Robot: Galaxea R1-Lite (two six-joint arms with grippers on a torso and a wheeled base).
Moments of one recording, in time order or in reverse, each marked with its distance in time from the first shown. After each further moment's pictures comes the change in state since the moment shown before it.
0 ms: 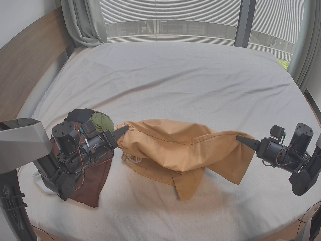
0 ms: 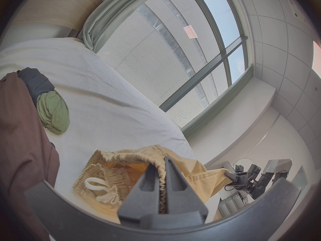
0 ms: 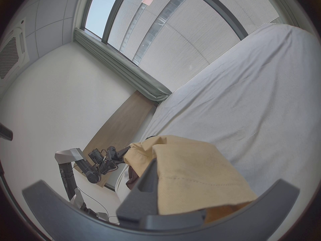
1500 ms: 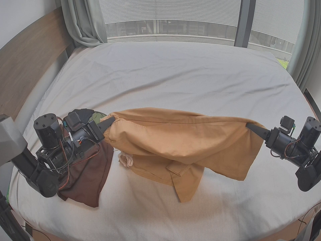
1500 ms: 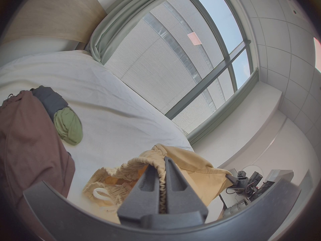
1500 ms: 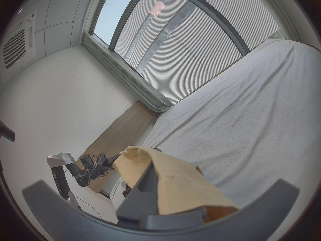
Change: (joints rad) left arm 0.021 -0.214 0.082 0.127 0.084 0.000; right arm -0.058 -0.083 -0.021 0.000 -0.006 -0.001
